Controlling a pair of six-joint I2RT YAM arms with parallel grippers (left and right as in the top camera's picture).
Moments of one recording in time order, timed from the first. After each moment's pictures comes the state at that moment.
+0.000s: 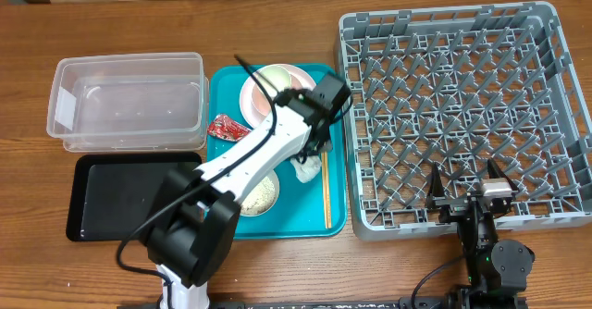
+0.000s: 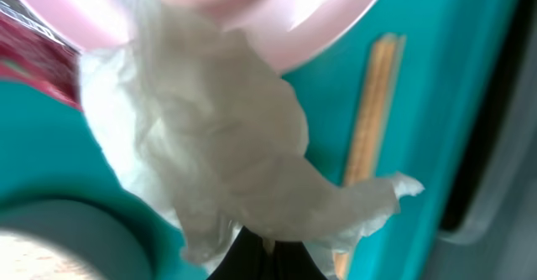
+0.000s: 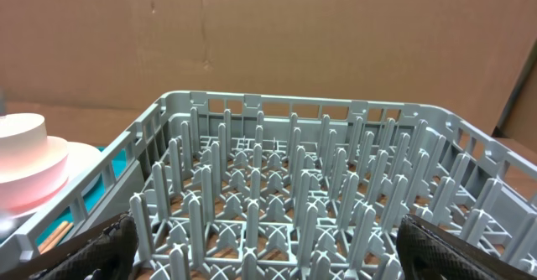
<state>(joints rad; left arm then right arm) -0.64 1.95 1.53 -0.98 -0.16 -0.80 -0.07 0.01 0.02 -0.02 -0.13 -0.06</state>
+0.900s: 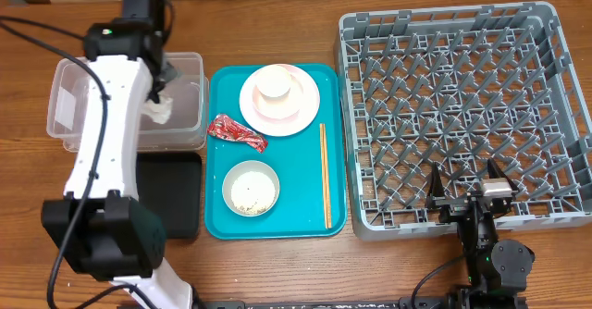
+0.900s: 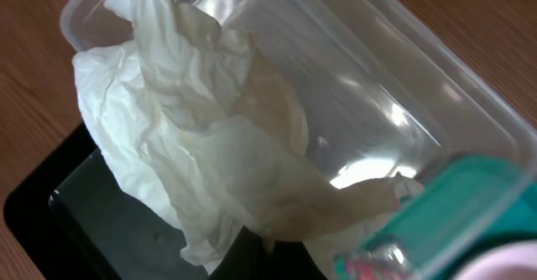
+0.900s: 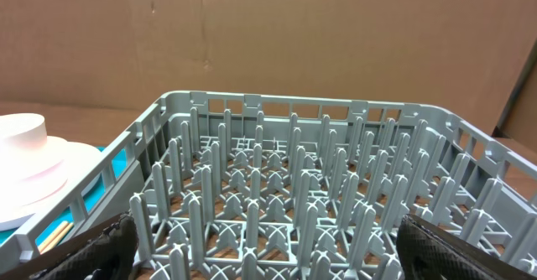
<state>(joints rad) 0.03 1.85 1.81 -1.24 -0.42 -0.74 -0.07 0.01 0.02 -0.02 -0.13 -0.06</state>
